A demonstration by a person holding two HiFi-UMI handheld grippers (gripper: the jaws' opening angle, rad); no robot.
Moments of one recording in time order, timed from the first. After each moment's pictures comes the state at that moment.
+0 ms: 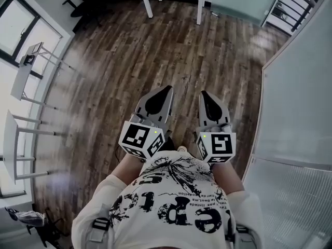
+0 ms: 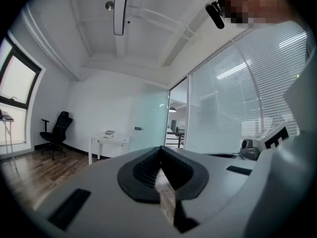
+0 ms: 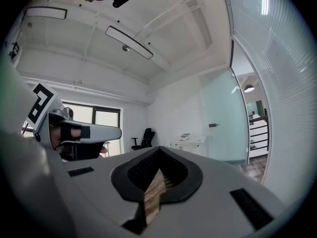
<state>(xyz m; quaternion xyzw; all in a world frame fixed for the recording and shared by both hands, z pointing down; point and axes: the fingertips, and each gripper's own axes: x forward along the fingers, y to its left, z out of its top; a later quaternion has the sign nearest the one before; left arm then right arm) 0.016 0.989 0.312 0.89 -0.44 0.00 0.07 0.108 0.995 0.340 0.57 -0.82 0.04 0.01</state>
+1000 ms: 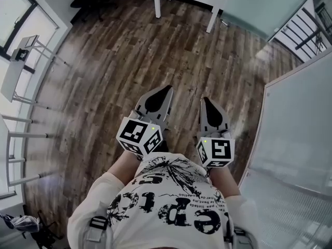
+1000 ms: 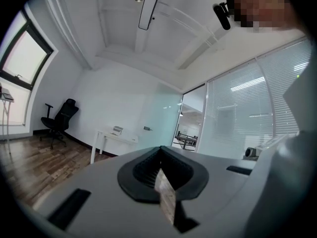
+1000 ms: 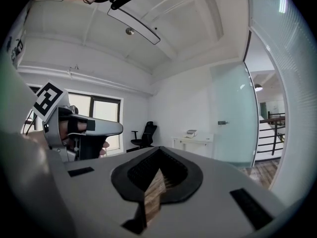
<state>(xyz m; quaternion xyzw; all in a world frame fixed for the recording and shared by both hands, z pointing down) -0.141 0.802 0.328 0.89 -0.44 -0.04 0.13 -0.036 0.822 0.356 0.57 -0.82 0.04 0.05</state>
